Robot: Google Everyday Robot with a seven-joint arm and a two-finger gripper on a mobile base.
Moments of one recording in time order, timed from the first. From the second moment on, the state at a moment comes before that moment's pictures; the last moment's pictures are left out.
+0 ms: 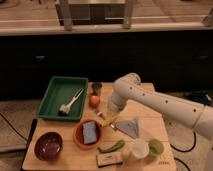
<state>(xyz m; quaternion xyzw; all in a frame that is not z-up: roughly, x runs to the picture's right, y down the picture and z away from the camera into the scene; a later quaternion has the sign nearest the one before) 0.033 0.141 0.791 -0.30 -0.19 -0.11 0.93</state>
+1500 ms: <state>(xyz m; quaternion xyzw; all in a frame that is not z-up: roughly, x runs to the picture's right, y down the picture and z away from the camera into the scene) 0.049 0.184 0.852 -0.34 -0.19 -0.10 0.91</state>
